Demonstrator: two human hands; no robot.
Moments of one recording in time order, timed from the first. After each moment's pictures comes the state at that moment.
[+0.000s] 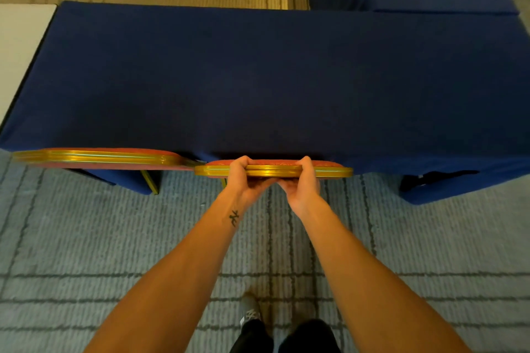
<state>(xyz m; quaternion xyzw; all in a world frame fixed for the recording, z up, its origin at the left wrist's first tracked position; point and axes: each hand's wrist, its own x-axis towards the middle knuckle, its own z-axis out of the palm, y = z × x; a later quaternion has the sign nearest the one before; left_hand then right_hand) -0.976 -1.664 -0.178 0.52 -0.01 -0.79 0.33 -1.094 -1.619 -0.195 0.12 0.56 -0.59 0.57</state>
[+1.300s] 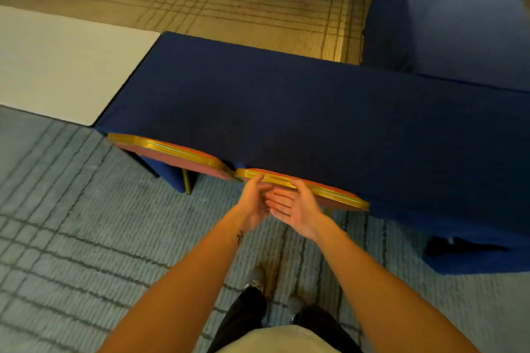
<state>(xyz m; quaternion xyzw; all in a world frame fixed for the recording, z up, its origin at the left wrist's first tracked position) -0.945 -1.627 -0.118 0.58 -0.12 -0.76 0.26 -1.075 -1.607 -0.117 -0.04 0.55 -0.34 0.77</state>
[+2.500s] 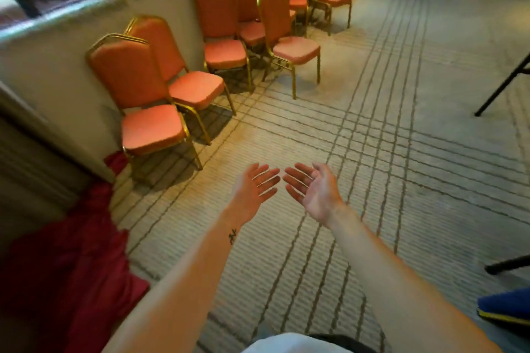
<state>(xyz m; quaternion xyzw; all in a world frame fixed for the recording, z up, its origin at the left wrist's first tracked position) -0.583 -0.795 -0.005 0.45 0.24 -0.11 0.85 -0.552 -0.965 -0.001 -0.44 0.20 0.24 0.84</state>
